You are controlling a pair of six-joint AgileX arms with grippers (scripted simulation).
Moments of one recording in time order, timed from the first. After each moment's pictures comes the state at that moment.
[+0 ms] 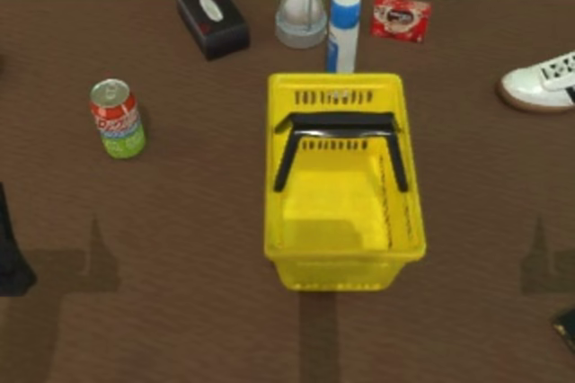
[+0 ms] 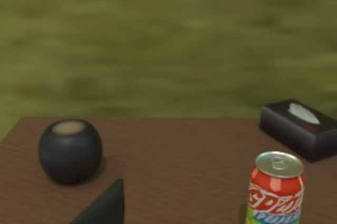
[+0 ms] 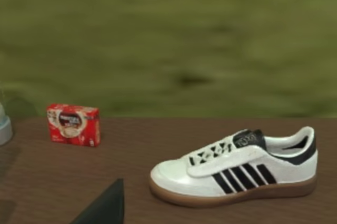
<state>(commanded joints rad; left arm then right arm) 0.00 0.00 0.00 0.00 0.00 0.00 0.00 0.00 0.00 0.00 0.00 0.00</state>
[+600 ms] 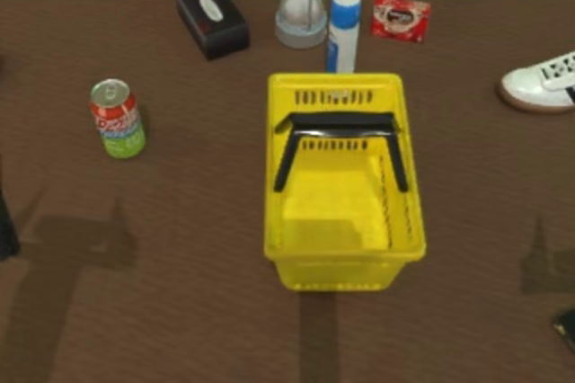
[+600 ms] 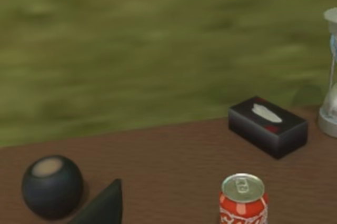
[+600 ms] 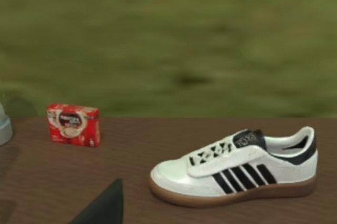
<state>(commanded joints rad) -0.07 0.25 0.36 -0.20 0.04 0.11 0.00 0.00 0.00 0.00 0.00 0.00</state>
